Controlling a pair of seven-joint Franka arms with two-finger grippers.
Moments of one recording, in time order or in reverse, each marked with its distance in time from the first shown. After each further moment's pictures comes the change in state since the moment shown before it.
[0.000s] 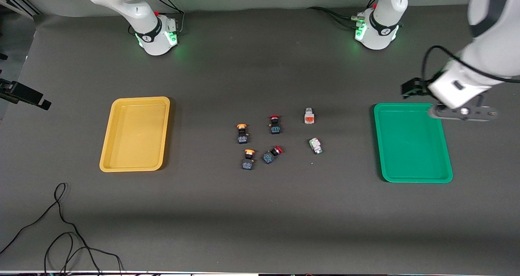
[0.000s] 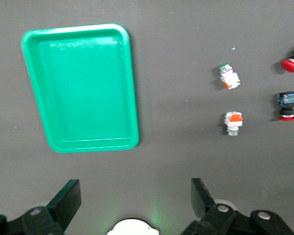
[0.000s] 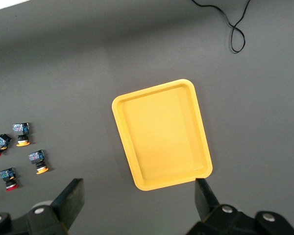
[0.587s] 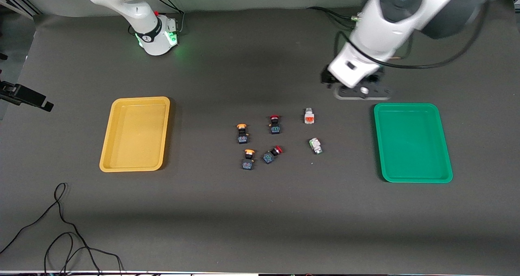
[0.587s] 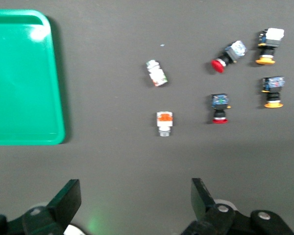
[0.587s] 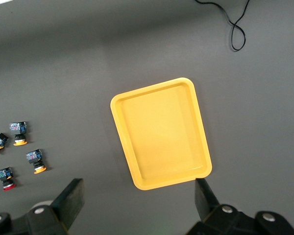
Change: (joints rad) left arm -0.326 0.002 -0.010 -0.064 -0.046 0.148 -0.392; right arm 0.001 0.012 0.002 0.000 -0.001 -0.001 0.000
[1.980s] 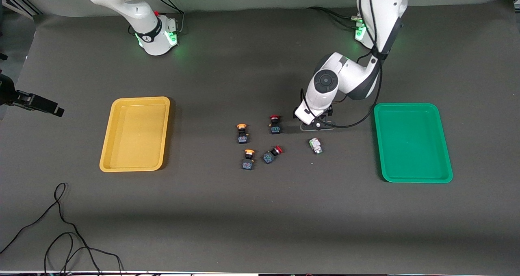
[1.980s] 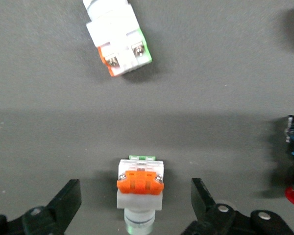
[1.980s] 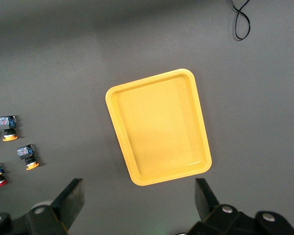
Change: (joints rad) left arm -0.094 0.377 0.003 -0.466 0.000 0.863 -0.119; right arm 0.003 0.045 0.003 -0.014 0.000 -0.006 0.000
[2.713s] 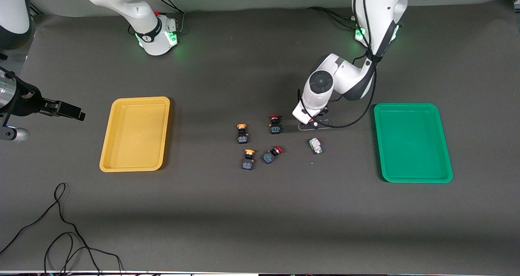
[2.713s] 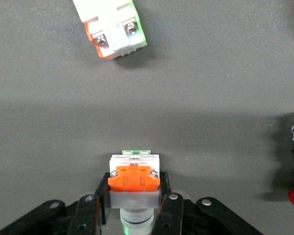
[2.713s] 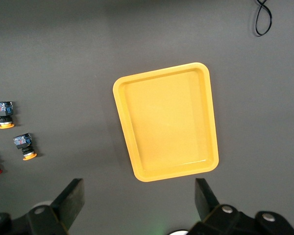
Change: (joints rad) left arm -0.022 0.012 -0.001 0.005 0.000 0.004 -0.063; right arm 0.058 0.044 0.002 -0.001 0.000 -0.002 0.001
